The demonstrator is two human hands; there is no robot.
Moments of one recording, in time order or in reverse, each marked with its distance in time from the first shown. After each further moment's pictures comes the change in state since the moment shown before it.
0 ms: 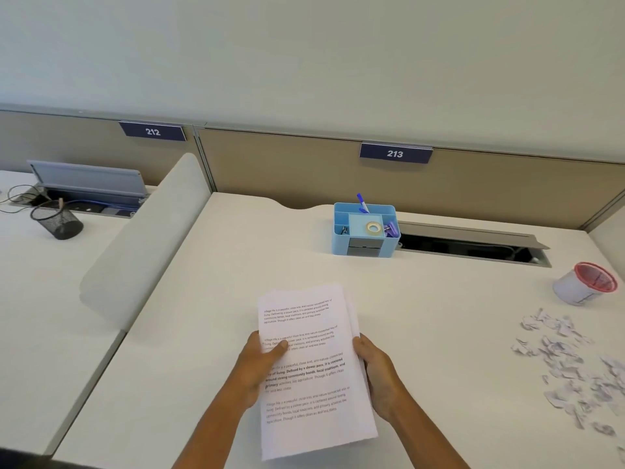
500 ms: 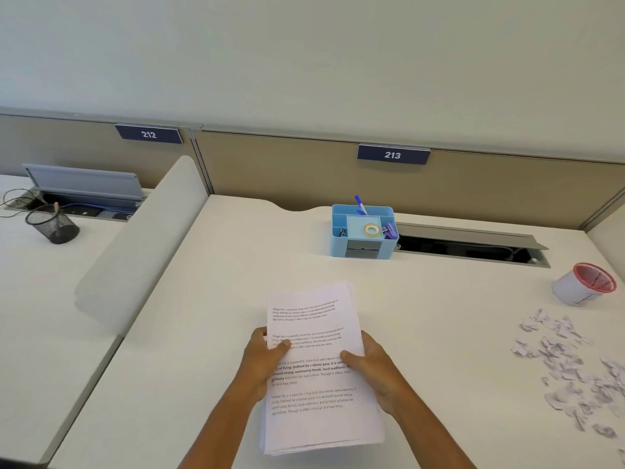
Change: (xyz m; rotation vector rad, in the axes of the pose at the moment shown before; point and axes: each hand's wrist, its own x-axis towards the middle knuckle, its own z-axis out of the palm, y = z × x) left_hand 0.009 0.014 0.022 0.059 0.110 0.010; right_hand 0.011 -0.011 -0.010 -0.396 0.025 -0.093
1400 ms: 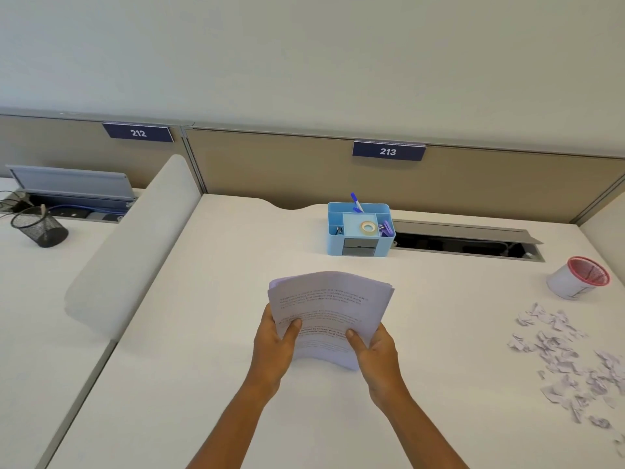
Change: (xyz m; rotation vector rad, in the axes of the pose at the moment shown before) left_hand -0.031 0.034 0.030 -0.059 -0.011 0.442; right_hand 0.010 -0.001 0.015 0.141 0.332 -0.285
